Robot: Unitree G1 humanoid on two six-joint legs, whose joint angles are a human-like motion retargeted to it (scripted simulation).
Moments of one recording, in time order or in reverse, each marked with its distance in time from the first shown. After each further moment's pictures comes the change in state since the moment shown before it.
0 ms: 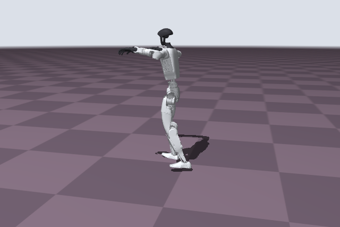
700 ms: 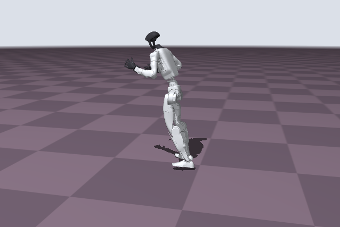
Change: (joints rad) left arm -0.428 -1.069 -0.541 -0.420 -0.367 -0.066 0.416; right arm 0.040 0.652 0.531 -0.299 0.270 -0.154 -0.417; waist -0.043 0.052 0.175; left_leg -0.094 -0.008 -0.055 -0.072 -0.006 0.010; right_leg 0.064 0.096 0.028 -0.045 -0.142 -0.044
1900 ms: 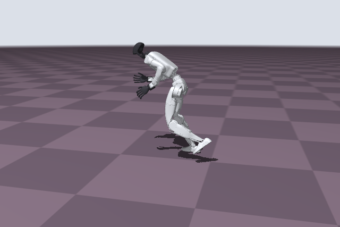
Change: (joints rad) left arm 0.416 -0.180 -0.085 0.282 0.132 -0.113 0.271; right arm -0.612 0.377 0.256 0.128 -0.048 -0.082 -0.174; waist 0.060 0.030 0.274; left_leg -0.472 0.050 -0.131 0.927 0.039 0.164; right_leg -0.532 -0.058 0.048 0.625 -0.116 -0.239
